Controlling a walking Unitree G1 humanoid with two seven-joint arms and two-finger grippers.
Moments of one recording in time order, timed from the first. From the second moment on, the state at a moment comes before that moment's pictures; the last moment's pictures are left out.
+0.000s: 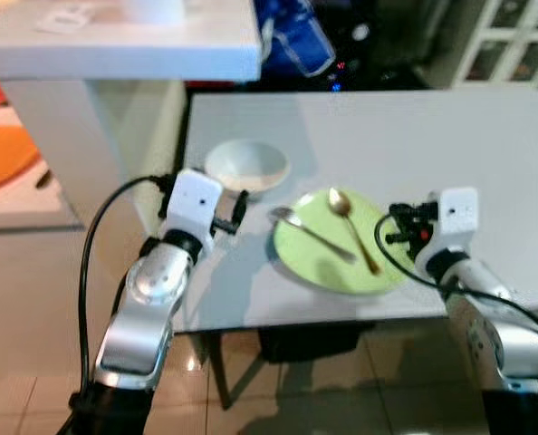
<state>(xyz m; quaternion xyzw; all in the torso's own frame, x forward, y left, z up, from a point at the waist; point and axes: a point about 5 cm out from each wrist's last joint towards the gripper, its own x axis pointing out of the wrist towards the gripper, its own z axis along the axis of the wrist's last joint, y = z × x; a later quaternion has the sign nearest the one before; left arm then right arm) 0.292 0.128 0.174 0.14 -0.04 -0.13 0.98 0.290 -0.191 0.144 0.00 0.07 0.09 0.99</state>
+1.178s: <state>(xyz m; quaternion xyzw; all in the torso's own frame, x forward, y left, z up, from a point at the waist) 0.294 0.146 0.152 0.22 0.00 -0.17 0.96 0.318 -0.194 0.127 0.00 0.11 0.16 0.98</state>
